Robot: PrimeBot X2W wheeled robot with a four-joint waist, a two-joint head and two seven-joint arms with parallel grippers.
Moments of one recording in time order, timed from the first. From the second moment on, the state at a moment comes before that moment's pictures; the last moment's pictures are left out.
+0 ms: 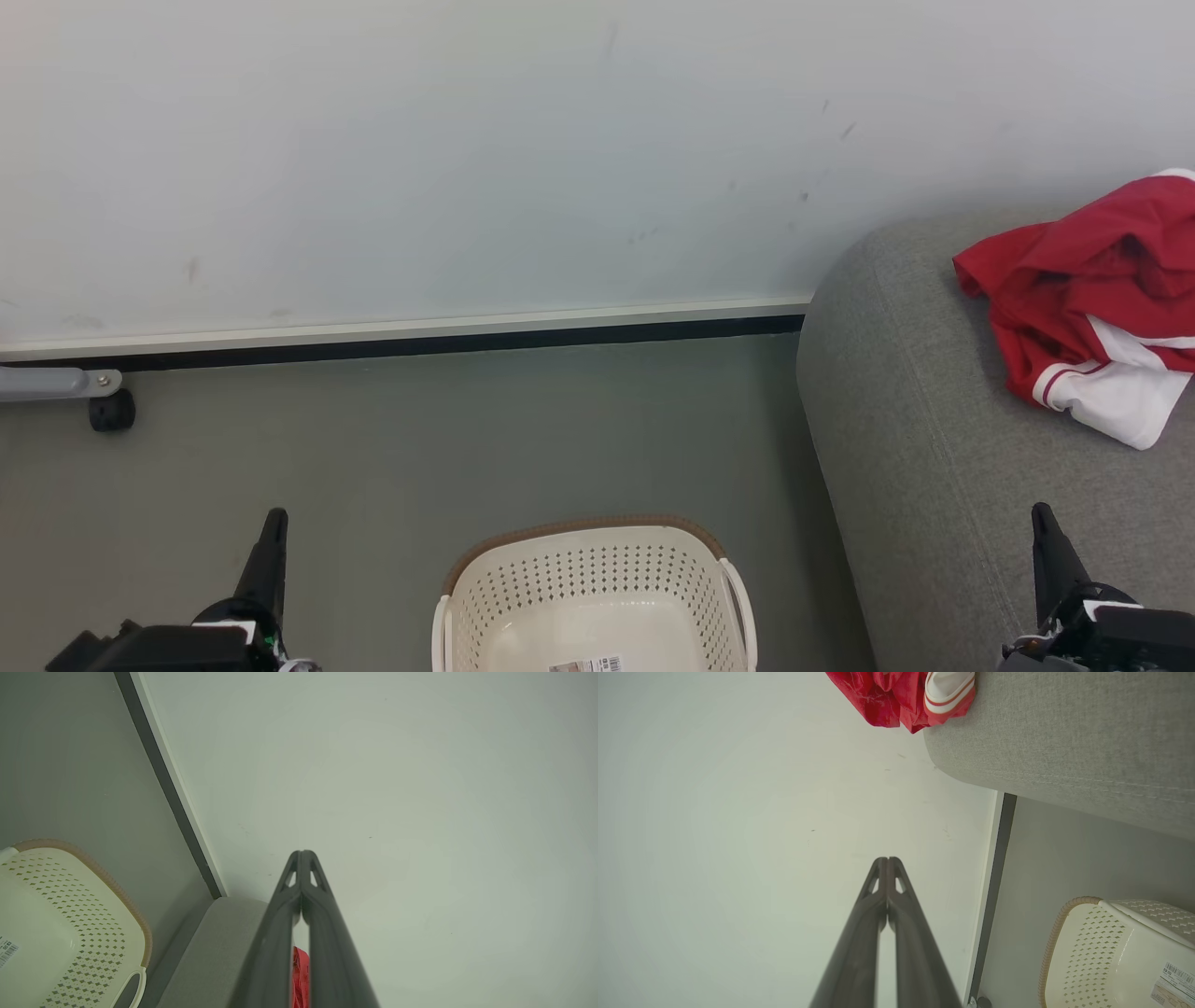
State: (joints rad) left arm -0.08 0.04 0.09 0.29 -1.60 -0.12 0.11; right arm -0.09 -0.04 -0.13 0.30 1.60 0.12 0.11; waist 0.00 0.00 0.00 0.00
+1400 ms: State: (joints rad) left arm -0.08 0.04 0.09 0.30 -1.60 -0.12 0.11; right arm -0.09 -0.04 -0.13 0.30 1.60 0.12 0.11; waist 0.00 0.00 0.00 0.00
